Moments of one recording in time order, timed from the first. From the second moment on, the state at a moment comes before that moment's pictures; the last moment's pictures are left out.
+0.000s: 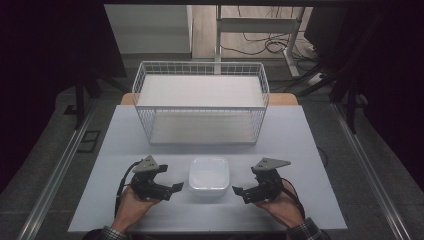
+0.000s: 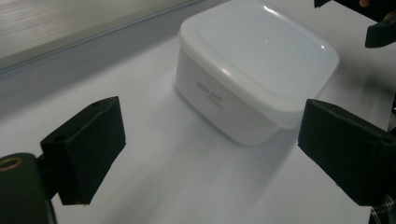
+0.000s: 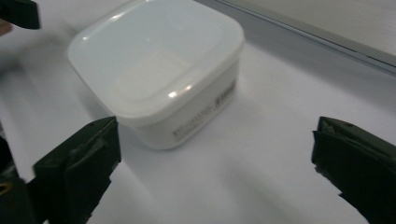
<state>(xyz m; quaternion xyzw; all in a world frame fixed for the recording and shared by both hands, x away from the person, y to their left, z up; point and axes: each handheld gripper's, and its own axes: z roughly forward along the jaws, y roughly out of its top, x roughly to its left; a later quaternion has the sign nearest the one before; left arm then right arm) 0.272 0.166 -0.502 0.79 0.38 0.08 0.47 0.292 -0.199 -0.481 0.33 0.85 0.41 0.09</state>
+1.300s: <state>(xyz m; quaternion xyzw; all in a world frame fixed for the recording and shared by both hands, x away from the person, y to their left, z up) 0.271 0.134 -0.498 0.78 0.42 0.03 0.47 0.299 -0.182 -0.476 0.43 0.79 0.44 -0.01</state>
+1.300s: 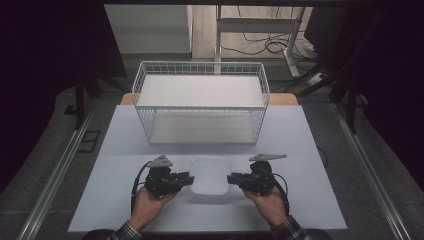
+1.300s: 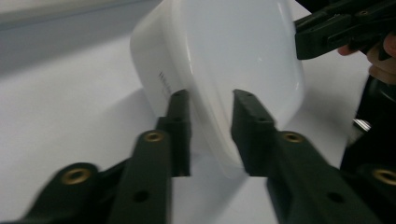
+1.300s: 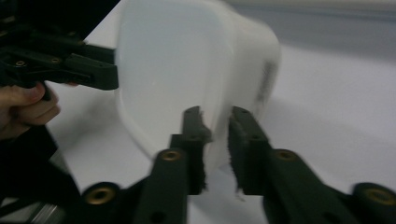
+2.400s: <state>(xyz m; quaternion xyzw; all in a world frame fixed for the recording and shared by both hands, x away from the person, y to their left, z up) 0.360 0.149 -0.479 0.75 0.45 0.09 0.48 0.385 -0.149 -0.462 0.40 0.79 0.46 0.10</state>
